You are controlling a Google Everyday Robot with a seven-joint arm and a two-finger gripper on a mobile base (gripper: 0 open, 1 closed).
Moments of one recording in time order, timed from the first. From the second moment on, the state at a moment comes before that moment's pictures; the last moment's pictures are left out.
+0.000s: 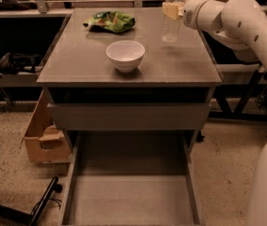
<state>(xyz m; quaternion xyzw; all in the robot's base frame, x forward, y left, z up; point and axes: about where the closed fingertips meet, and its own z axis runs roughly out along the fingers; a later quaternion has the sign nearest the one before) 0.847 -0.145 0.985 -0.21 0.71 0.17 0.65</state>
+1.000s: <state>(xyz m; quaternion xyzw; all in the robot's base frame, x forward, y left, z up) 0.862 -0.130 0.927 -0.20 0.74 0.17 0.62</state>
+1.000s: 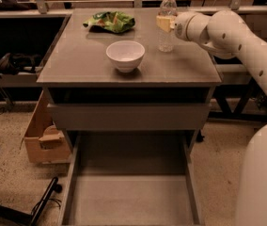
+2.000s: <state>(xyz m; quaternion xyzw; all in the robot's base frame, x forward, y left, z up) 0.862 -0.130 0.931 -0.20 0.74 0.17 0.62</state>
